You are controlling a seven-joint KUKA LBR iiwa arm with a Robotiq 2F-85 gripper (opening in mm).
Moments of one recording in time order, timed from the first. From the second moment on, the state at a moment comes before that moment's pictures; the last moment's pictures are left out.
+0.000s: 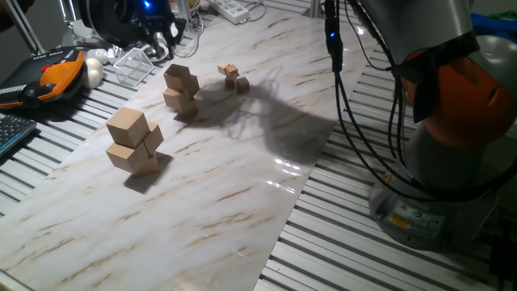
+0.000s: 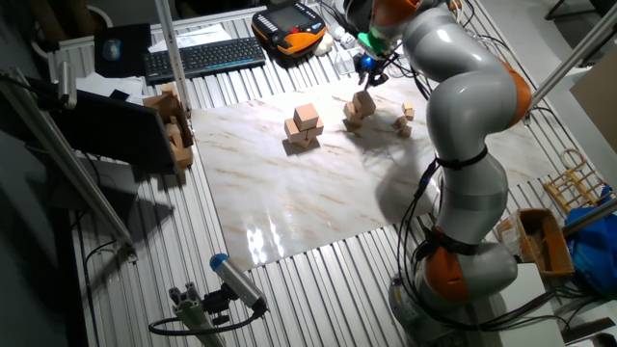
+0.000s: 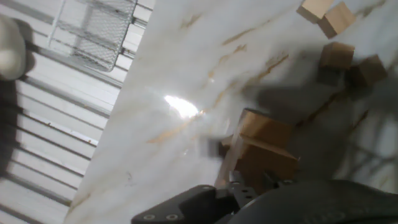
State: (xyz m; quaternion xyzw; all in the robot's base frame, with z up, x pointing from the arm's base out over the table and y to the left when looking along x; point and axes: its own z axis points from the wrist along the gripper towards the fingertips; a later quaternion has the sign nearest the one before) arm 0.682 -0.043 0.205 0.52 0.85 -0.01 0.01
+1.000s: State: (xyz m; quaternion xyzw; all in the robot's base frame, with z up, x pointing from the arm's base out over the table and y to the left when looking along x) arm 0.683 -0.018 0.217 0.36 0.93 0.00 0.01
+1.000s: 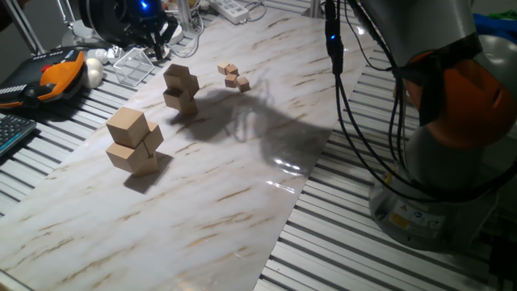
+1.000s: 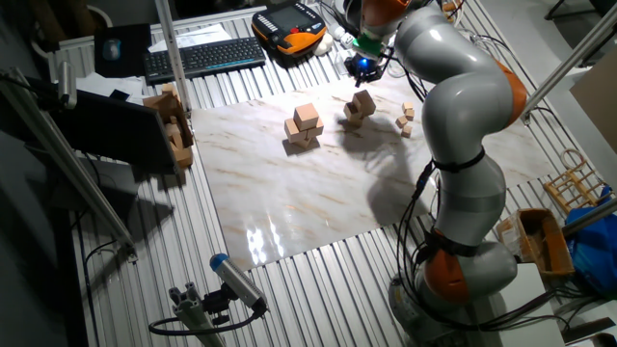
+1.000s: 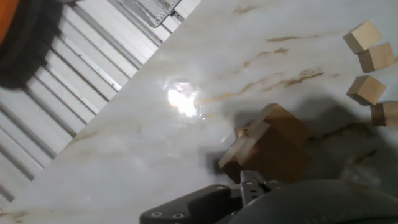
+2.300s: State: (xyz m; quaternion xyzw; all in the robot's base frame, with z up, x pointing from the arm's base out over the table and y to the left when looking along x) arm 0.682 -0.017 0.217 0.14 0.99 0.02 0.07
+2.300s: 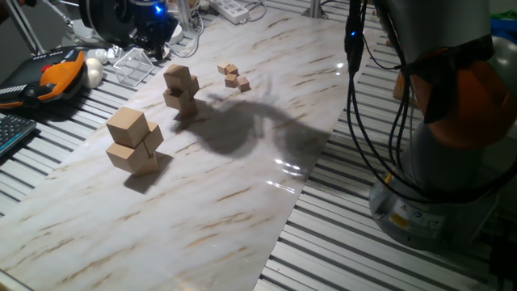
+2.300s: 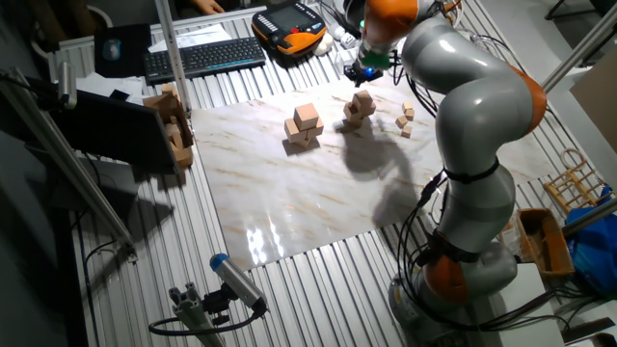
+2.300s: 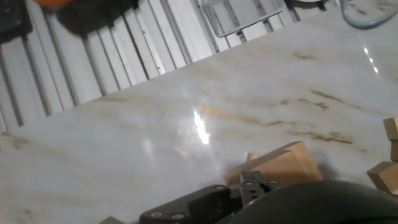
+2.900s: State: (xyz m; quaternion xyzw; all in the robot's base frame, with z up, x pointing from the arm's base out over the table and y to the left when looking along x) arm 0.648 -0.014 0.216 0.04 1.00 0.01 0.03
